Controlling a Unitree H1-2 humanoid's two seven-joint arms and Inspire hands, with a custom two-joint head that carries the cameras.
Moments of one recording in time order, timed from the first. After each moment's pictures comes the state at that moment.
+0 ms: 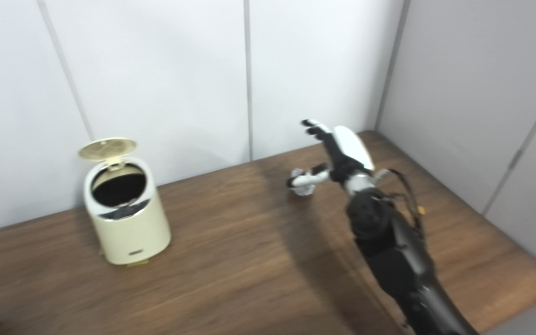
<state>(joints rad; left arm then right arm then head) -0.07 0.14 0.19 -0.13 -0.04 0.23 0.00 -0.36 -0.48 -0.02 -0.08 -0.53 0.46 0.06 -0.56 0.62</state>
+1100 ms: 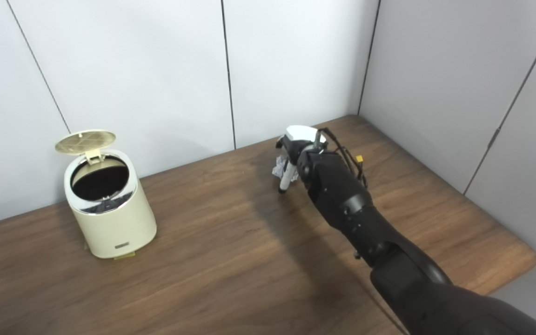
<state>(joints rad) -0.07 0.13 0.17 -0.29 -0.04 0.38 0.00 -0.63 -0.49 0.15 0.42 -0.96 0.47 0.40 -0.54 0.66</state>
